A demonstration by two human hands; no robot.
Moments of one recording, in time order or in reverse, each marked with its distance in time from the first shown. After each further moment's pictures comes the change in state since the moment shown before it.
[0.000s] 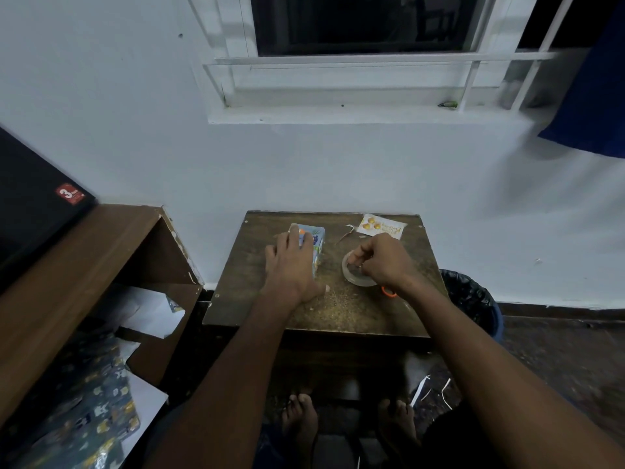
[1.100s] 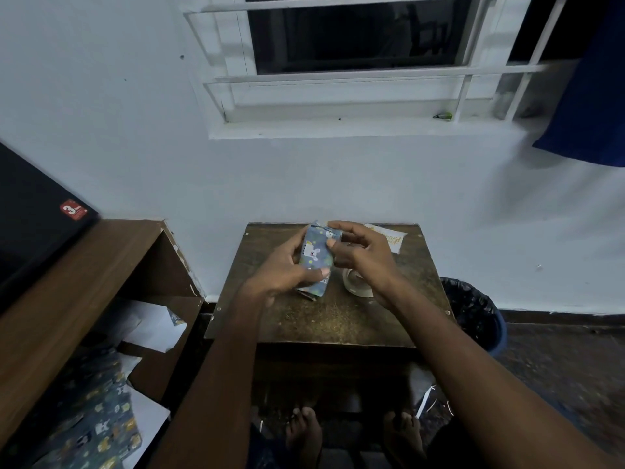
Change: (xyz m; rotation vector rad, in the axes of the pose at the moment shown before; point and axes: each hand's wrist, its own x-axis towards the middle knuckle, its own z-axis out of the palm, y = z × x) left_hand 0.004 -0.028 -0.019 -1.357 -0.204 0.025; right_hand 0.001 -0.028 0.016 0.959 0.051 -0.108
